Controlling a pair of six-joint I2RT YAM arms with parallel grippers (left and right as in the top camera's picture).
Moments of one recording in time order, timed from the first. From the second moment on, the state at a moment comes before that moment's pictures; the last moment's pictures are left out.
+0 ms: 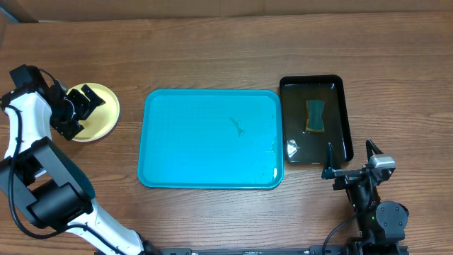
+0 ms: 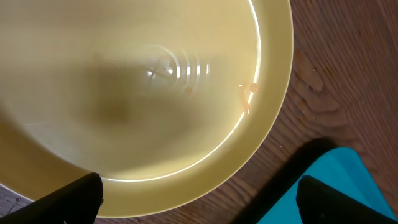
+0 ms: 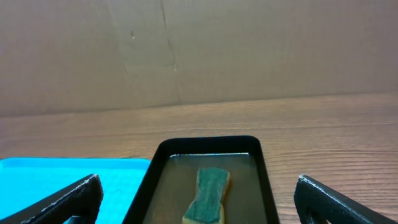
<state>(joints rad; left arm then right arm) 0.55 2.00 1.55 -0.89 0.31 -0.28 0.04 0.01 0.02 -0.03 -0.09 0.13</state>
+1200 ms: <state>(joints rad) 0.49 1.38 1.55 -0.89 0.30 -0.28 0.04 0.01 0.02 -0.03 -0.09 0.13</state>
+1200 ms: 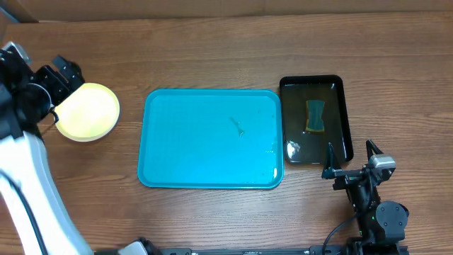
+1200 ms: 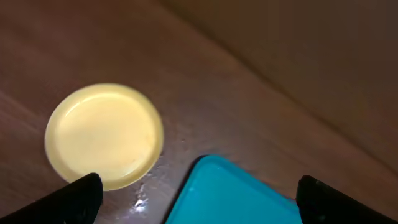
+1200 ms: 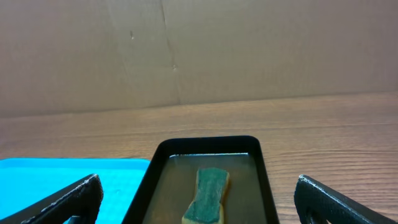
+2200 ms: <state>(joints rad) 0.15 0.51 0.97 -0.92 0.28 -0.28 0.04 0.01 0.02 -0.03 -0.09 0.13</state>
